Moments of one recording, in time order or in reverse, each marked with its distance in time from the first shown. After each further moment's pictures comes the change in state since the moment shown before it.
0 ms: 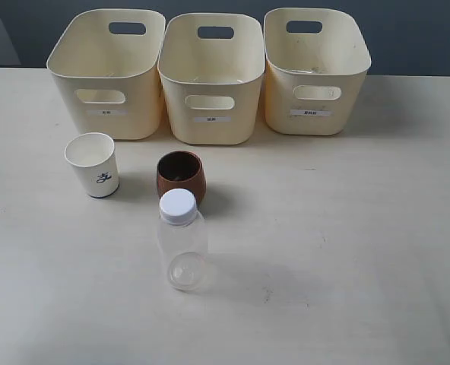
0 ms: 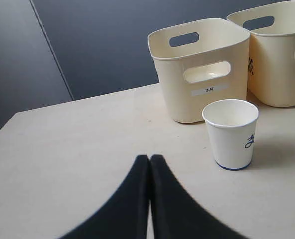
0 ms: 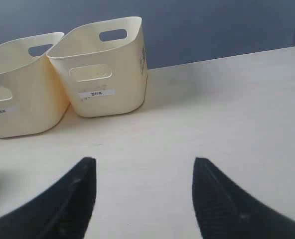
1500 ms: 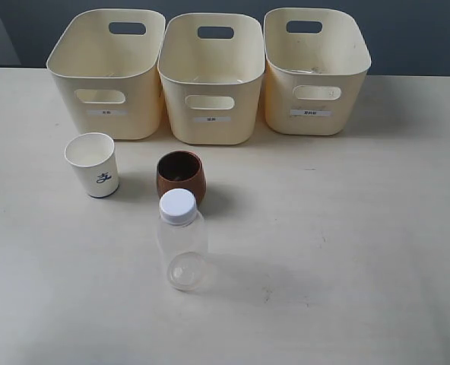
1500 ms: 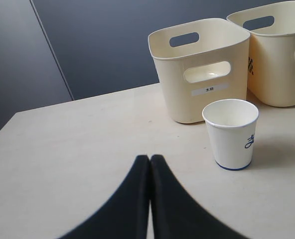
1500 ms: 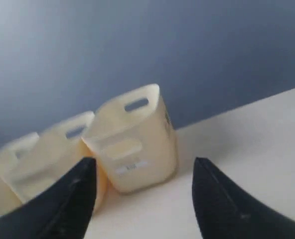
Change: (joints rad) left arm 0.000 0.000 0.000 0.000 0.000 0.000; right arm 0.000 0.000 0.000 0.229 -0.257 0.038
